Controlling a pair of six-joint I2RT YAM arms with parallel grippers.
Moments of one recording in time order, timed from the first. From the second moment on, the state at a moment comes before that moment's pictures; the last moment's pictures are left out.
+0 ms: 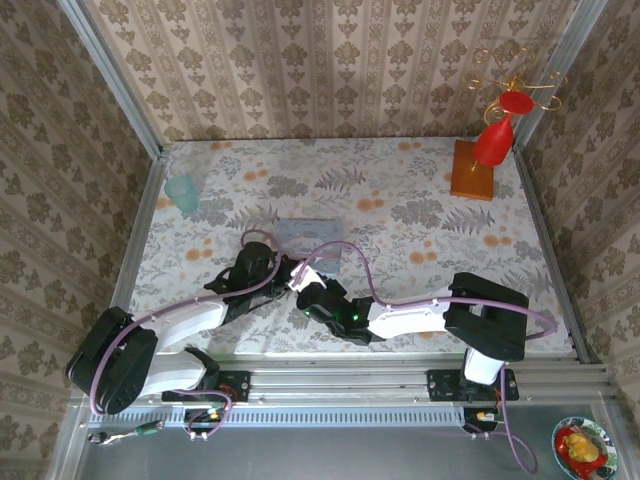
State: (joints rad) left arm -0.67 1.23 0.44 0.19 0.26 -1.17; right arm 1.18 1.71 0.84 0.19 0.65 0.10
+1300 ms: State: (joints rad) left arm -0.68 1.18 0.43 0.19 0.28 -1.17; right arm 1.13 1.77 0.55 0.81 0.57 -0.08
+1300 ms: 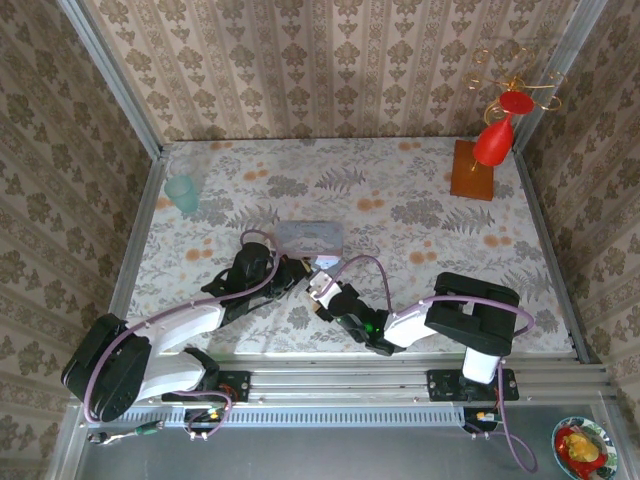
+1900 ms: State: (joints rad) left arm -0.69 1.18 0.43 0.21 0.27 -1.17; right arm 1.15 1.77 0.57 0.80 0.62 -0.08
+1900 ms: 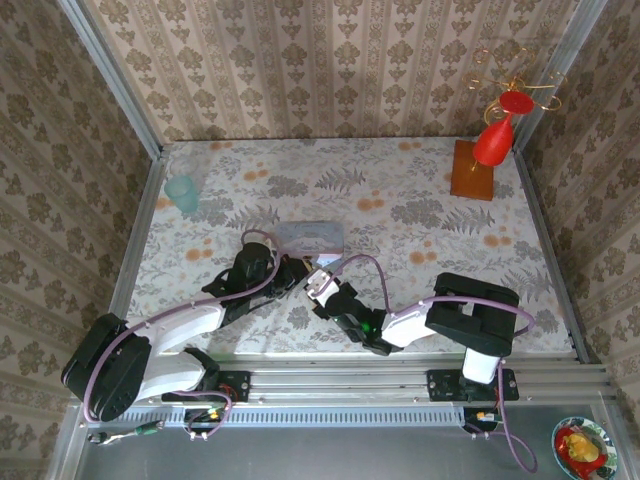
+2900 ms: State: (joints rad) left arm -0.69 1.17 0.43 0.19 0.26 -1.17; right arm 1.19 1.77 0.56 0.76 0.76 -0.11
